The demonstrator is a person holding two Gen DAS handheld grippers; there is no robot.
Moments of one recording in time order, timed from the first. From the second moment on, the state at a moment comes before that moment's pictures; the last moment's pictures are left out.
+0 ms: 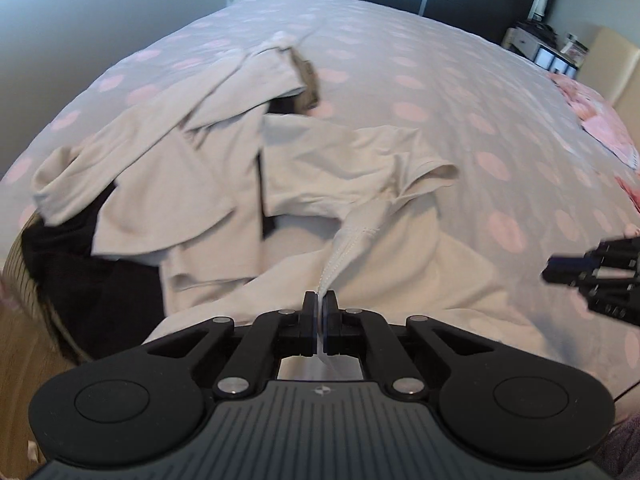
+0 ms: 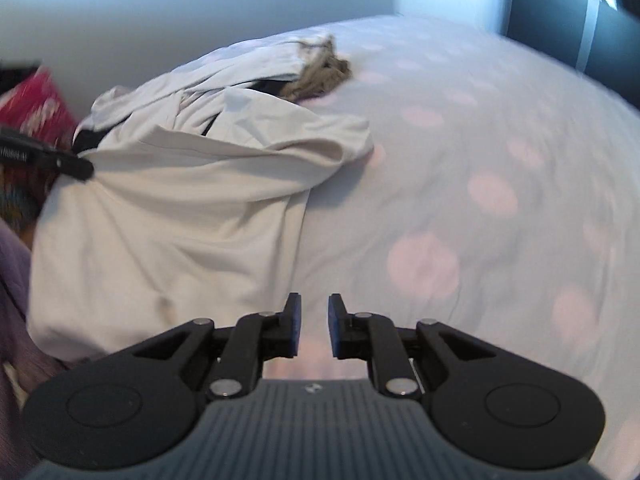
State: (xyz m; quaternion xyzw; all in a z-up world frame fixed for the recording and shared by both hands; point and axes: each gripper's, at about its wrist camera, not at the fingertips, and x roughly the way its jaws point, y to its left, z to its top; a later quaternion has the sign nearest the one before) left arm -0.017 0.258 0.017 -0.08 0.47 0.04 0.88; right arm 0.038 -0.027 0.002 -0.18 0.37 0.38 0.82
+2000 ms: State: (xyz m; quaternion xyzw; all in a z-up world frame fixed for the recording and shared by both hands) left arm -0.126 0.186 0.371 -0.02 -0.04 -0.07 1.00; right arm -0.021 -0.096 0.324 -0.40 -0.05 0.22 0.89
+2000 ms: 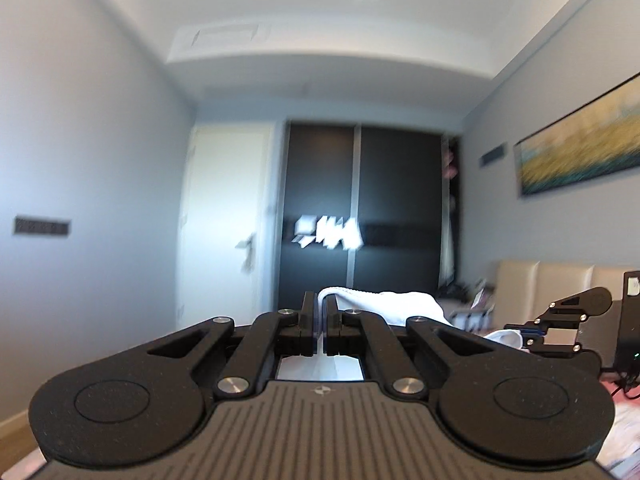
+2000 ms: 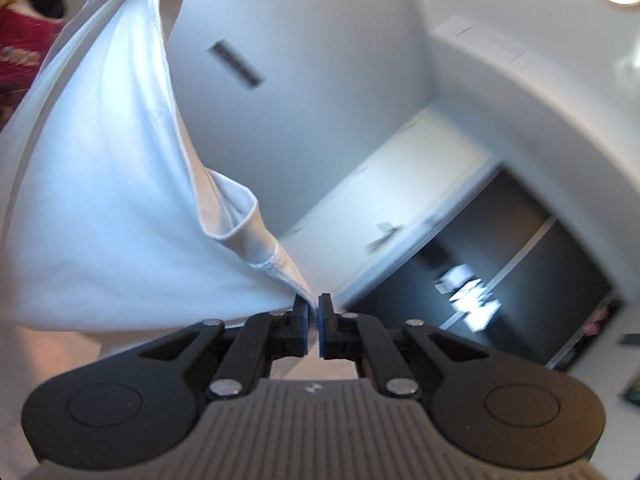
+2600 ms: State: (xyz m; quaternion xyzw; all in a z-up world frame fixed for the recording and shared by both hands) left arm -0.151 0.143 0.396 -0.01 -0.09 -0.16 0.98; right arm -0.174 -0.166 0.433 -0.31 -0.16 0.03 0.94
